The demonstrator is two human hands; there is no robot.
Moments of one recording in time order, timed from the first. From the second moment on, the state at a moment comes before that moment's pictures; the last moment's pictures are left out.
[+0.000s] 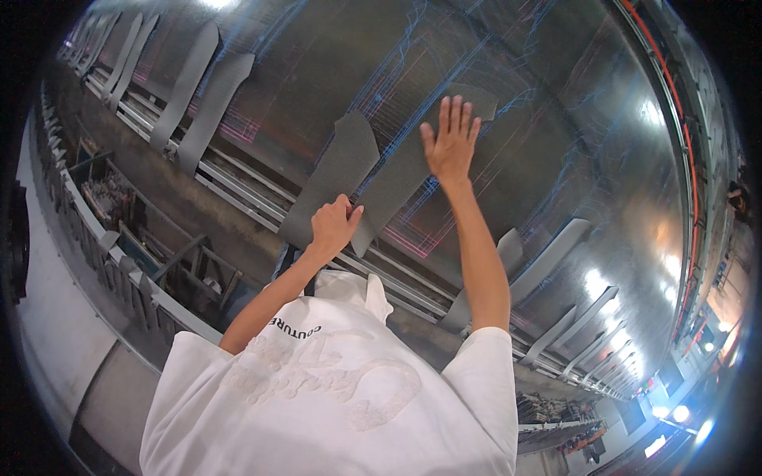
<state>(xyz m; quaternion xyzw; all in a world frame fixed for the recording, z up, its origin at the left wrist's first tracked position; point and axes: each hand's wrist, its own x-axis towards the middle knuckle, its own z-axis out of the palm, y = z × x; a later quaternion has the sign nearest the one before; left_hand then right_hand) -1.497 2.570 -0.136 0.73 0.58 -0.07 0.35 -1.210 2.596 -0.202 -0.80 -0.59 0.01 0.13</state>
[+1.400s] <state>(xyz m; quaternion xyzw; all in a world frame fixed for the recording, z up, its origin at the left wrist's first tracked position) -1.930 2.759 -0.033 0.55 0.66 0.23 0.46 -1.673 2.843 -0.165 -0.65 -0.02 0.65 0.38</state>
